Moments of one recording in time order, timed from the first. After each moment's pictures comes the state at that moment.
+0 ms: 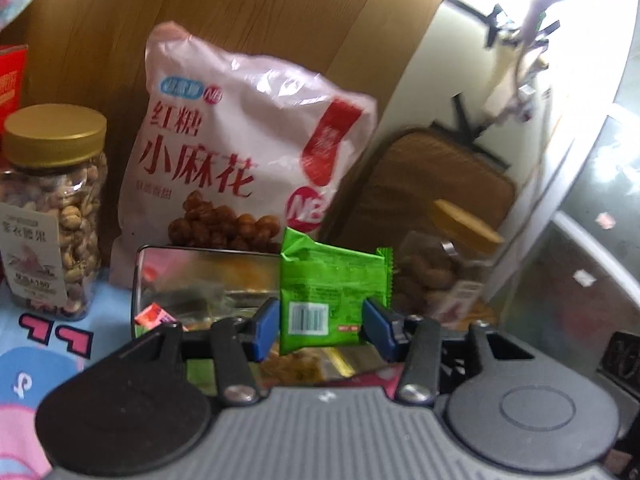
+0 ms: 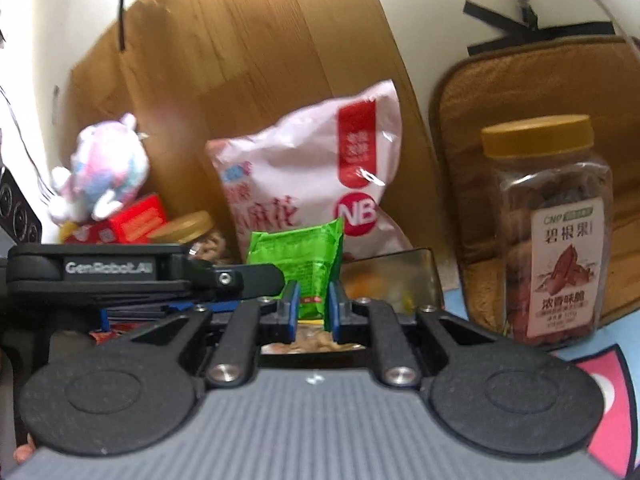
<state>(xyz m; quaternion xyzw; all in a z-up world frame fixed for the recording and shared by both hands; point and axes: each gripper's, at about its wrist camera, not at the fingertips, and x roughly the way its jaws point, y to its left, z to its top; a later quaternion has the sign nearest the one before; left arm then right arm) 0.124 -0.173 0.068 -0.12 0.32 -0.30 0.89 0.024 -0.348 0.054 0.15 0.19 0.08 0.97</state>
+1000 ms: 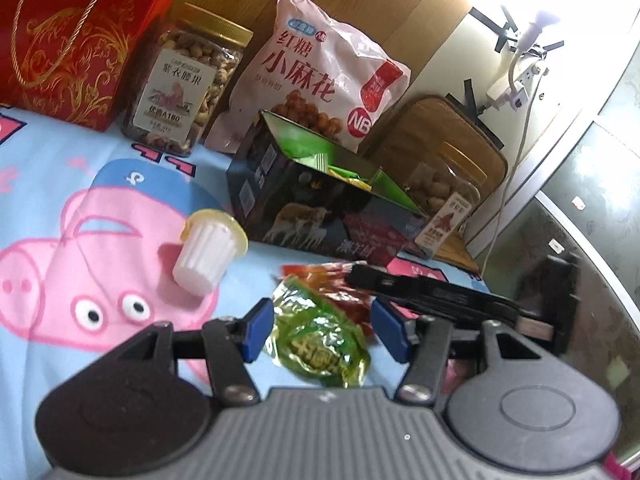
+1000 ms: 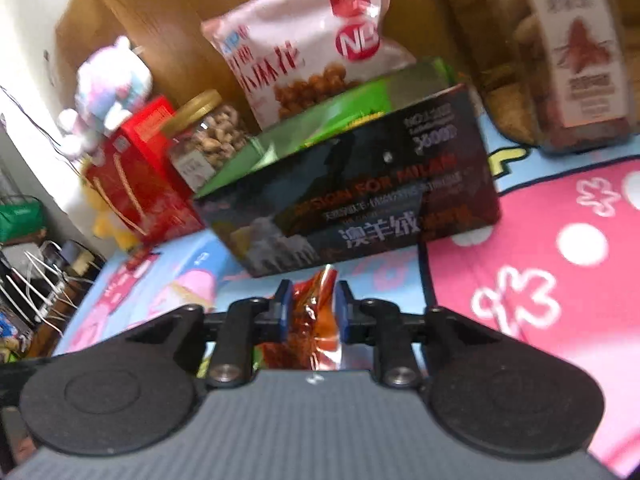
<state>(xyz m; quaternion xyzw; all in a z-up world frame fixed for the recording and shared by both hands) -0.002 -0.058 0.016 -0.20 0.36 -0.30 0.86 -0.016 -0.335 0.006 0.23 0.32 0.14 0.91</state>
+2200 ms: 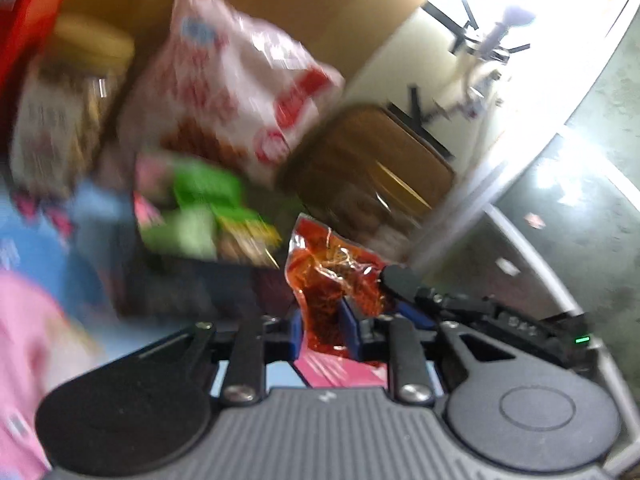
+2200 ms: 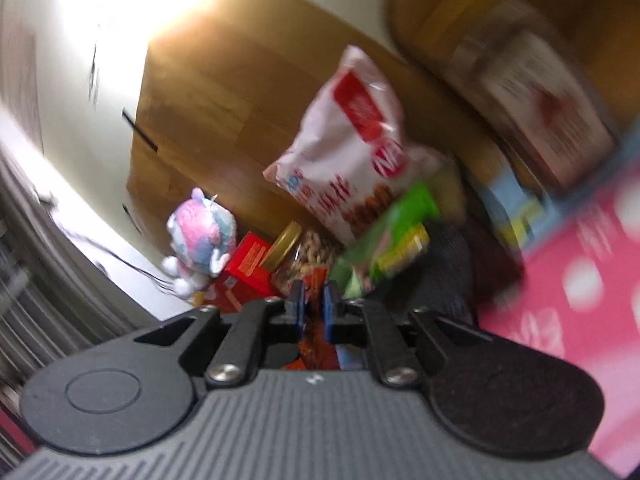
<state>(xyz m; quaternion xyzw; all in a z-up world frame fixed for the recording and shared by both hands) 0.066 -0.123 0.067 -0.21 0.34 -0.36 0.84 -0.020 -0.392 0.058 0.40 0.20 0.20 0.87</state>
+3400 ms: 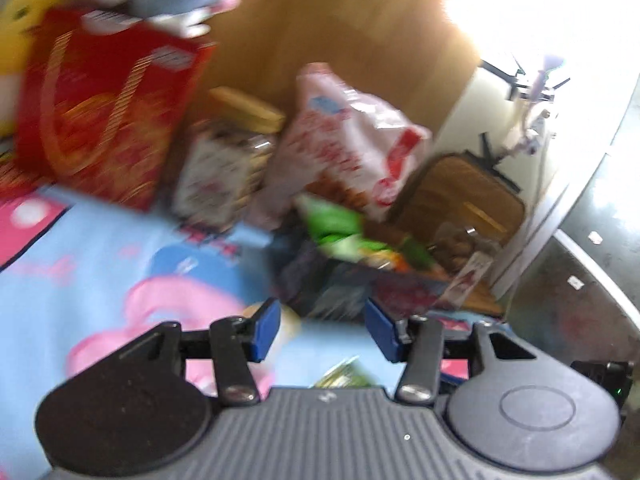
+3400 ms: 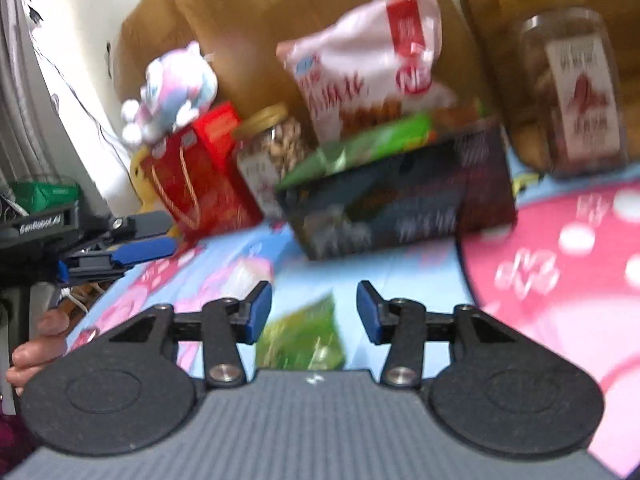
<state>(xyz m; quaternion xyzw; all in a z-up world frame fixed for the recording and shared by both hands) 0.000 -0.019 0.055 -0.19 0.31 -0.25 0.90 -0.063 -0.310 0.012 0.20 0.28 0.17 0.92</state>
